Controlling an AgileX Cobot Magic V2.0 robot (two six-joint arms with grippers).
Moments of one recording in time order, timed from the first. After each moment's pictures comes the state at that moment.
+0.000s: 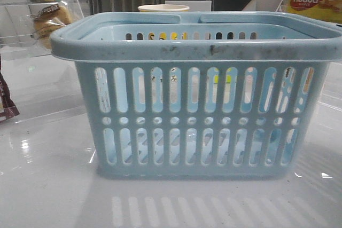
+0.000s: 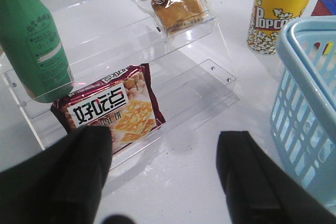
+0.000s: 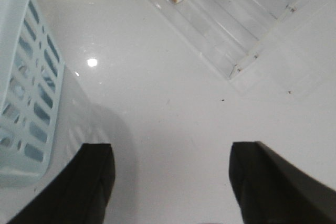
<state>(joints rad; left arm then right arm) -0.06 0.55 -0.66 -0.05 0.61 0.07 -0.07 0.90 -0.68 -0.02 0.57 0.08</state>
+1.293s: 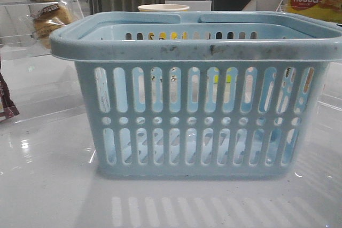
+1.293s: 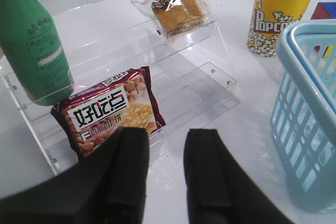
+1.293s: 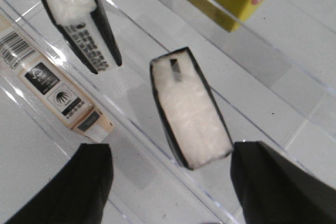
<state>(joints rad) -0.06 0.55 -0.66 -0.05 0.60 0.07 -0.20 1.81 -1.39 -0.05 0.48 0.08</state>
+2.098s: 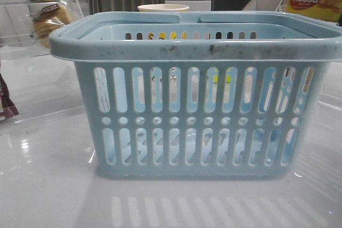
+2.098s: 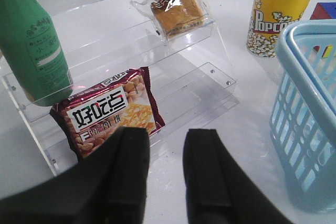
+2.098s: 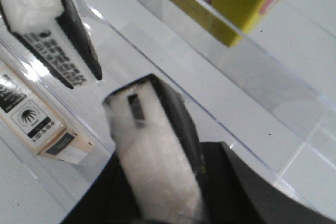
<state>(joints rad) -0.06 0.55 -0.66 -0.05 0.60 0.07 -0.21 1.87 -1.39 -0.09 0.39 0.08</state>
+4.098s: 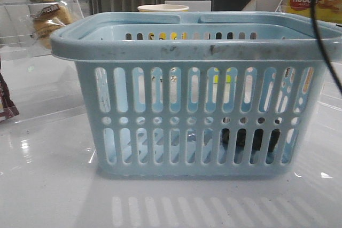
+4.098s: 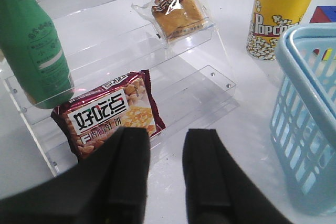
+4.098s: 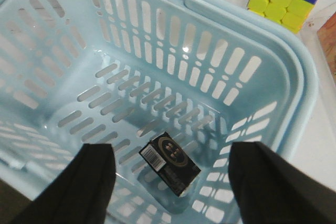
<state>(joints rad) -0.06 0.55 -0.66 -0.05 0.59 0.07 0.42 1.21 -1.20 0.07 0.82 -0.06</state>
